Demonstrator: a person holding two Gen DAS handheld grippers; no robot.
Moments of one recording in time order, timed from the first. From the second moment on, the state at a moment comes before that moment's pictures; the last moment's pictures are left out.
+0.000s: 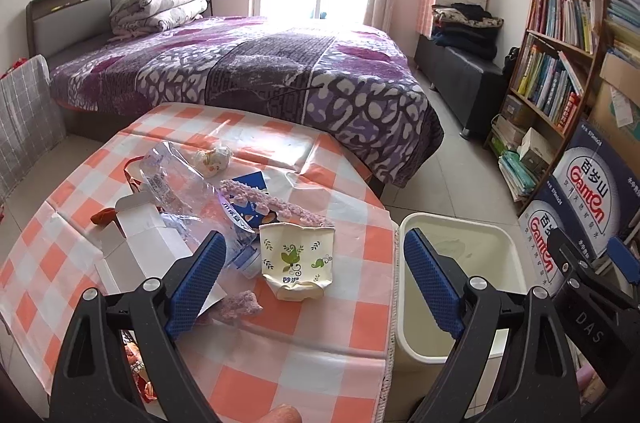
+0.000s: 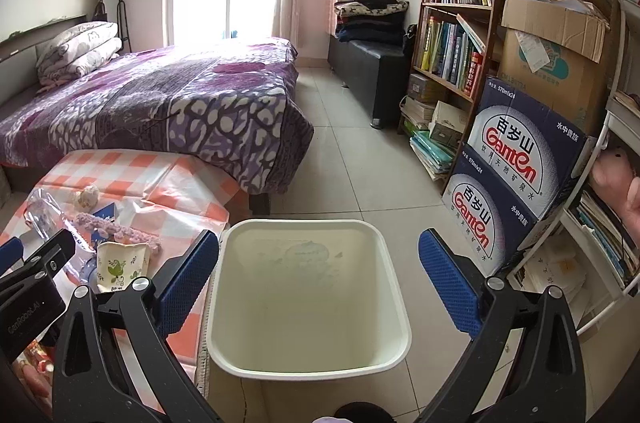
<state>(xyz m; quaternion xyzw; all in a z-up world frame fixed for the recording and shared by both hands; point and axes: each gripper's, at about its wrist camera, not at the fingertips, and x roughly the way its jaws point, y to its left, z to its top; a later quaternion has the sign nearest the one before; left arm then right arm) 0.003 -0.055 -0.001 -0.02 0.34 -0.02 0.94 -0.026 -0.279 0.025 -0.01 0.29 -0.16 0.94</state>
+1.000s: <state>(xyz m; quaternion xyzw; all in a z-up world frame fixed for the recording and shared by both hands) 0.002 -0.081 0.008 -0.01 0.35 -0.01 0.94 -0.026 -0.265 0.020 -0.01 0.30 -0.14 0.94</state>
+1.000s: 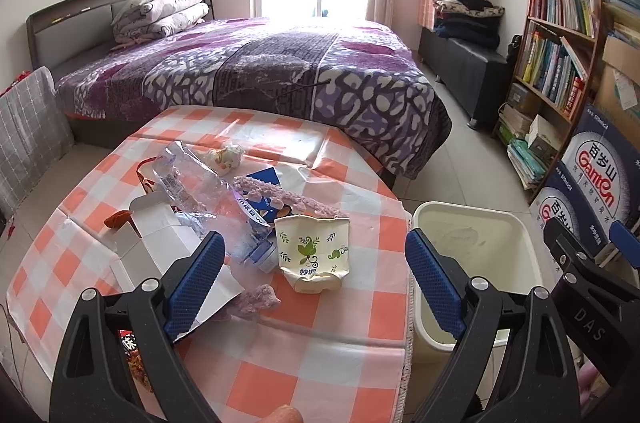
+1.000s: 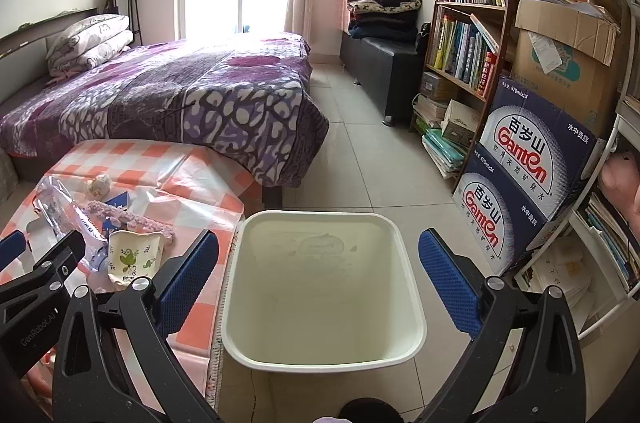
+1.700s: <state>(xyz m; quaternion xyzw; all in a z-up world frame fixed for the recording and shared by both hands) 0.003 -0.077 0.005 -0.02 0.36 -0.01 0.93 -0.026 -0.265 0.019 0.00 0.31 -0.13 0.94</state>
